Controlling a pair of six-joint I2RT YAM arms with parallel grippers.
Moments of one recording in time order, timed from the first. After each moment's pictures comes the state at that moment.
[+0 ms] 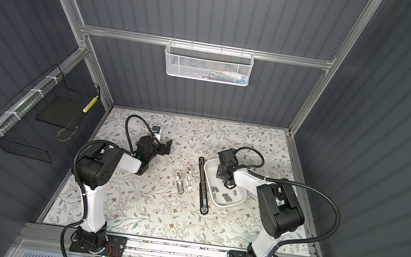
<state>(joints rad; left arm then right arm) -0.32 2.03 0.87 0.87 -0.07 -0.04 0.46 1.67 0.91 -0.24 0.26 0.46</state>
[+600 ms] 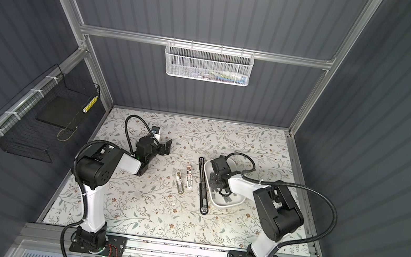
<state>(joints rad) -0.32 2.03 0.86 0.91 -0.07 -0.04 0.56 1.71 0.87 -0.23 0.19 0.45</state>
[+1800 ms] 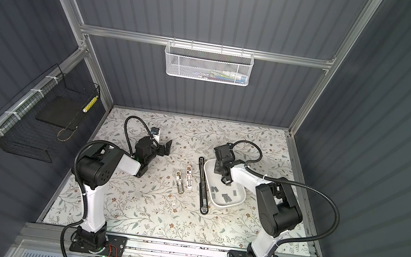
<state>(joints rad) -0.32 2.03 0.83 0.96 -0.06 -0.04 0.49 1.74 1.02 -0.30 0.35 0.44</state>
